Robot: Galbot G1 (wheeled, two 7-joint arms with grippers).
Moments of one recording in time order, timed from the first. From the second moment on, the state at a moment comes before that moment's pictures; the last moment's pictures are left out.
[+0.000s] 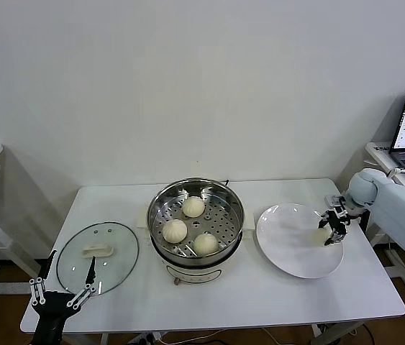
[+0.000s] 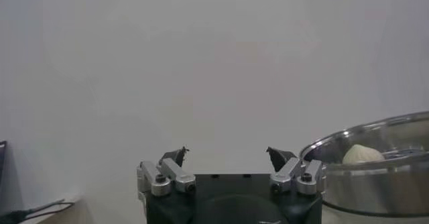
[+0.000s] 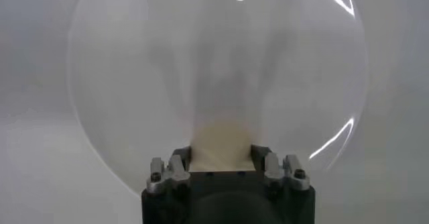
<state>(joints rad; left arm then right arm) 1.88 -1.39 -0.77 -2.14 0.01 -0.44 0.02 0.11 0.76 -0.84 0.86 -0.10 0.07 -1.18</state>
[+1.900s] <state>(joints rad) 1.86 -1.38 -0.79 -2.15 0.00 -0.43 0.02 0.62 1.18 -1.43 1.25 0.34 -0.17 -1.17</state>
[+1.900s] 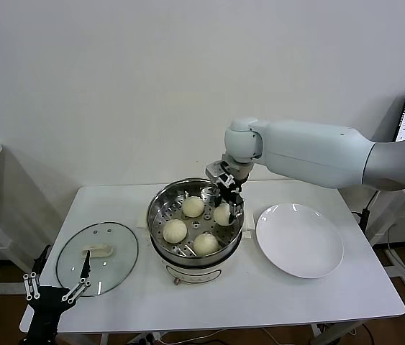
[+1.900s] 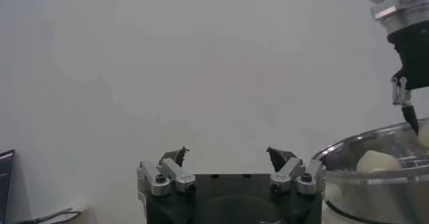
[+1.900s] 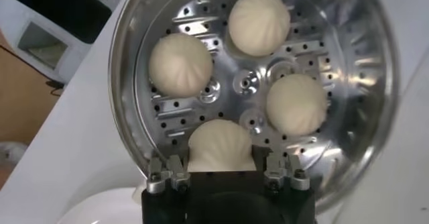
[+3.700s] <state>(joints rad) 1.80 -1.36 -0.85 -2.16 0.16 -0.39 -0.06 0.16 0.91 -0.78 1.42 0.51 0.07 -0.23</state>
